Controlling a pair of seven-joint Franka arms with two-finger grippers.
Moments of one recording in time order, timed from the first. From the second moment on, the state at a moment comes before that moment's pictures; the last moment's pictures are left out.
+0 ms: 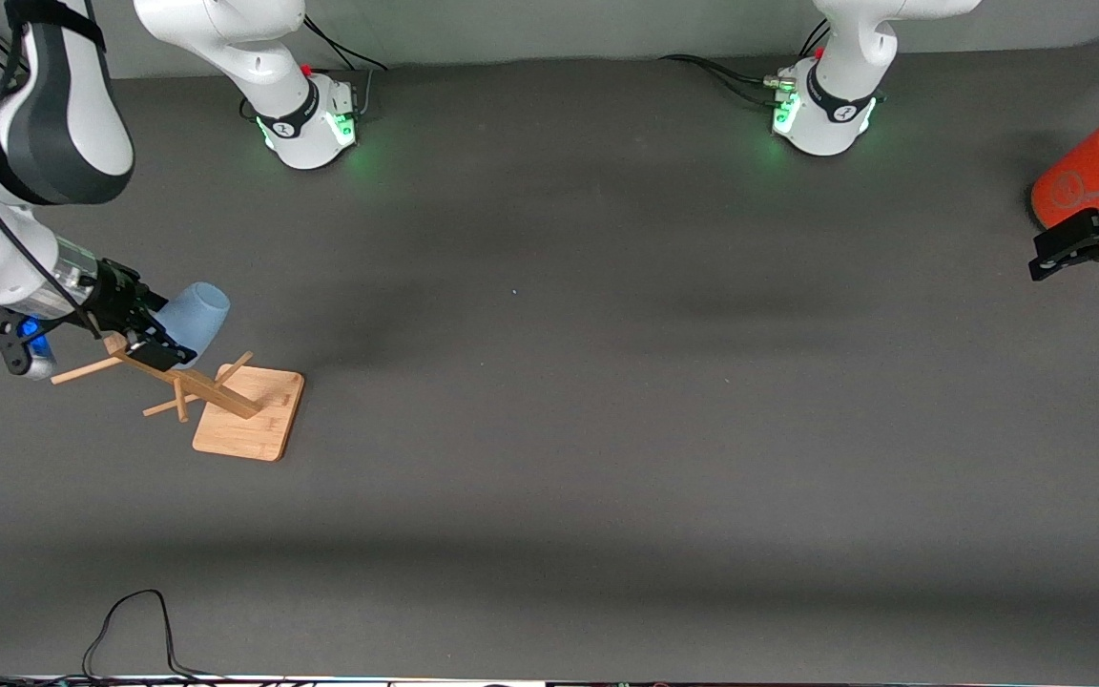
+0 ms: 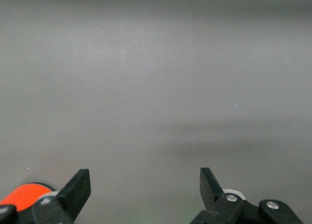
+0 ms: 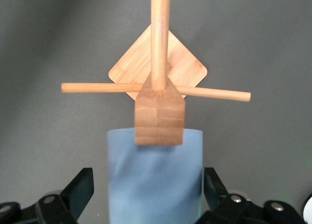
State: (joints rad) left arm -0.07 0.03 0.10 -1.52 0.00 1.54 0.06; right arm 0.04 0.02 -0.04 -1.96 0.07 1.93 0.95
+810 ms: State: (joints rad) left arm -0.07 0.03 0.10 -1.52 0.00 1.53 0.06; right arm 0.04 0.02 -0.04 -1.97 0.07 1.93 0.95
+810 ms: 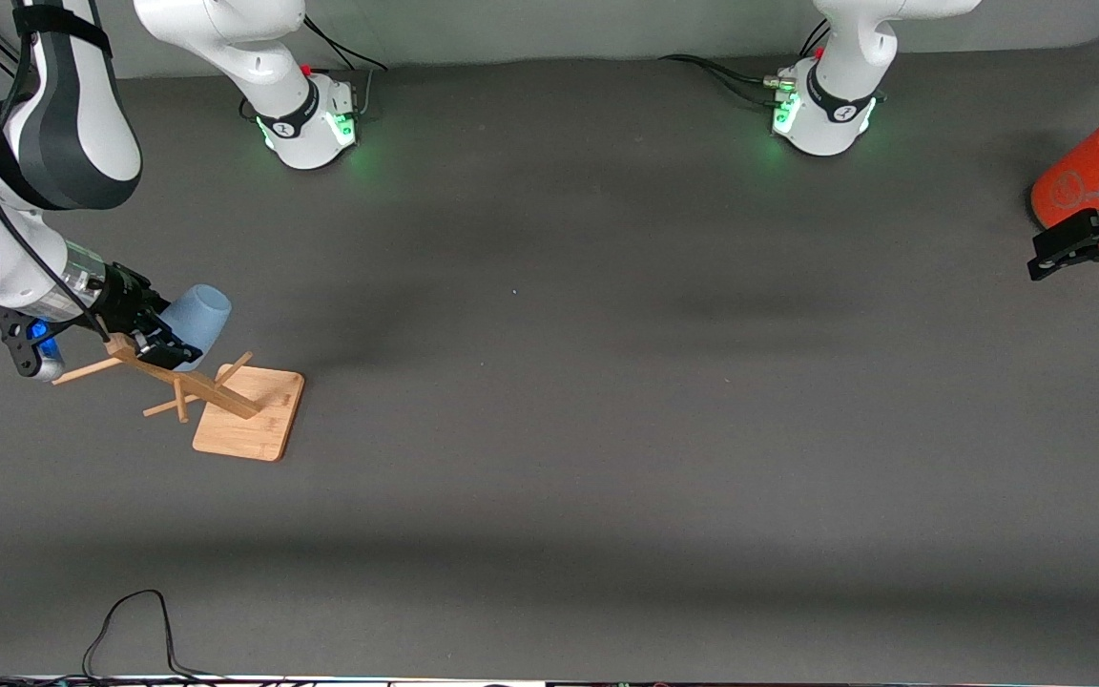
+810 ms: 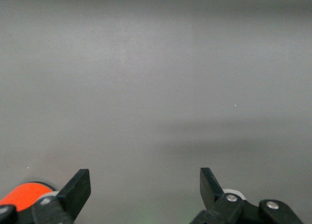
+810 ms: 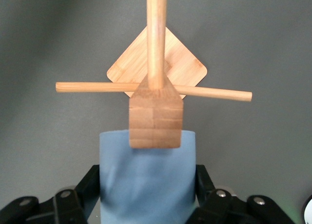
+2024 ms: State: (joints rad) left arm -0.07 0.03 0.10 -1.52 0.00 1.53 0.06; right arm 0.29 -0.09 -0.03 -1.92 0.07 1.83 1.15
